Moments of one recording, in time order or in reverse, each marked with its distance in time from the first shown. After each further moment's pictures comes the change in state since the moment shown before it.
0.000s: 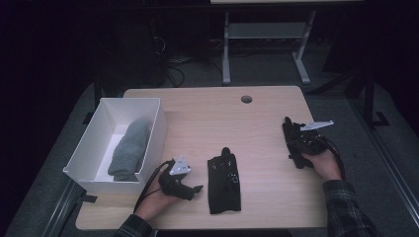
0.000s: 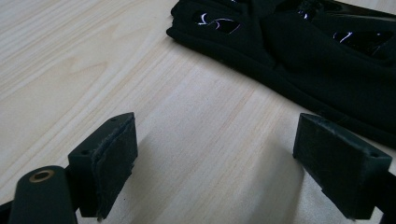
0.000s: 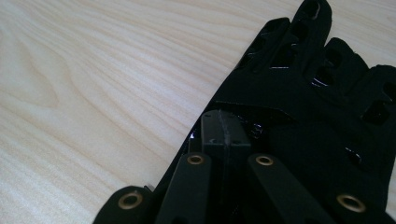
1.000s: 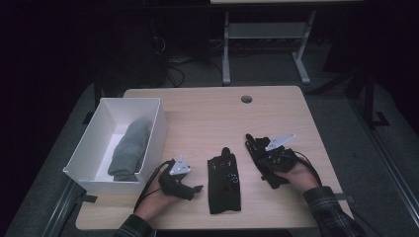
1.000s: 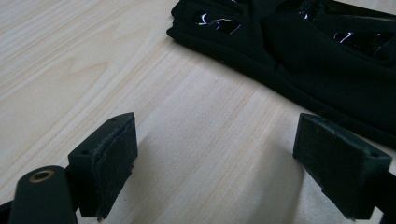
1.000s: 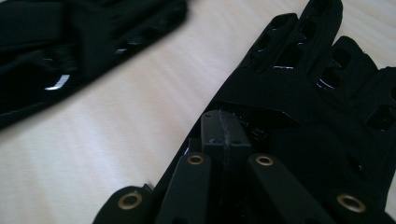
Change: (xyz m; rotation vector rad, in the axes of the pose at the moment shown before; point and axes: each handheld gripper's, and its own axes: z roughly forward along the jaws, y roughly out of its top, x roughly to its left) left arm 0.000 0.000 0.000 0.001 0.001 0.002; right arm 0.113 0.012 0.009 0.073 0.244 -0.282
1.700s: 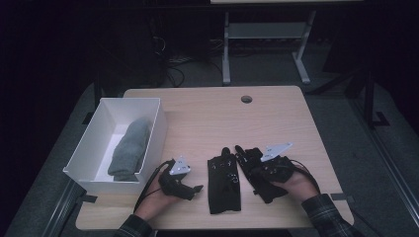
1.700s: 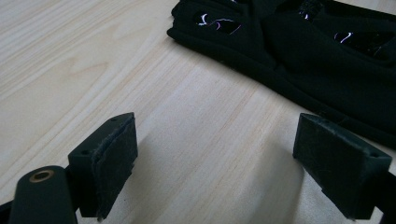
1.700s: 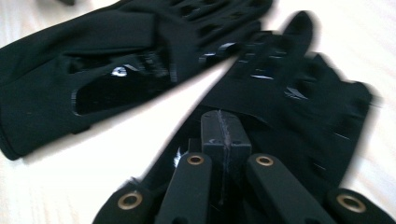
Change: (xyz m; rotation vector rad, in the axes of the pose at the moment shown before) left arm 0.000 0.000 0.000 -0.004 0.001 -0.003; right arm 0.035 0.002 -0.013 -0.032 0.063 -0.068
